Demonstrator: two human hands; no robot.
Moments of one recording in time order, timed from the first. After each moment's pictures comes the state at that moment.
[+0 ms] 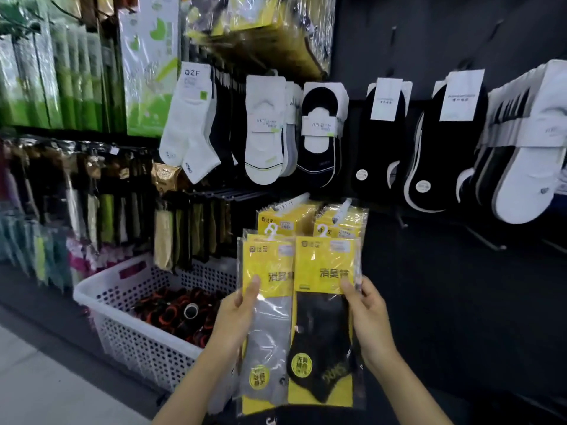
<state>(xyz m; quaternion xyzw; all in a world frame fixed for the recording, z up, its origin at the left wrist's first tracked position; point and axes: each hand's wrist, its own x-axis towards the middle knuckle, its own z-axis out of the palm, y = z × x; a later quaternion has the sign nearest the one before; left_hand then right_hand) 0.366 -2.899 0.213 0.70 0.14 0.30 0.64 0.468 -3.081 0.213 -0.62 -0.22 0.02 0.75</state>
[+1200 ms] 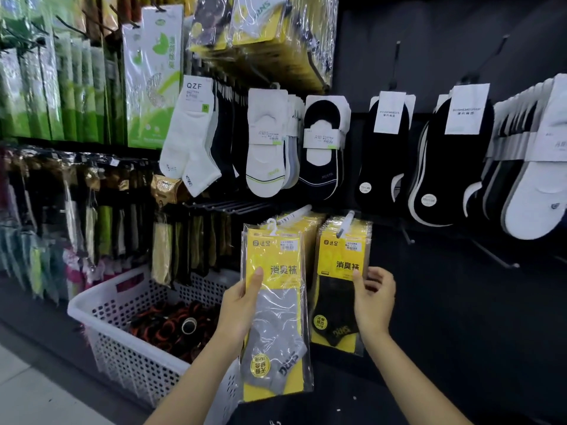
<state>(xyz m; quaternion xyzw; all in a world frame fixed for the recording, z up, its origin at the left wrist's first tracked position) 0.409 -2.879 0.229 0.67 0.15 0.35 0.64 0.542 -3.052 0.218 -0.68 -0.11 -0.21 0.69</state>
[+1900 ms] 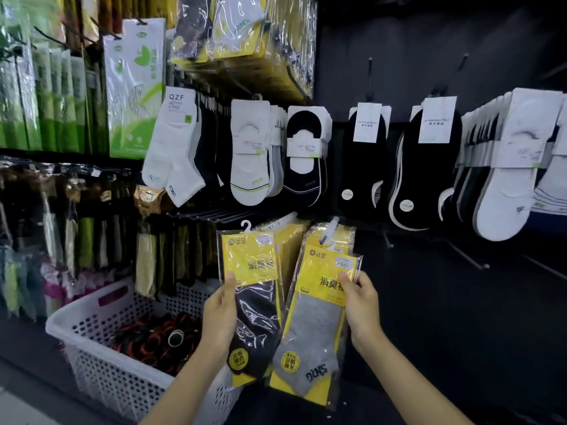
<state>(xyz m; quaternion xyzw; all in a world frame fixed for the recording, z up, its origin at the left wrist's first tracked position) 0.412 -2.881 0.231 0.62 0.18 0.37 0.66 0.521 -3.062 0.243 -0.60 -0.14 -0.05 0.78</state>
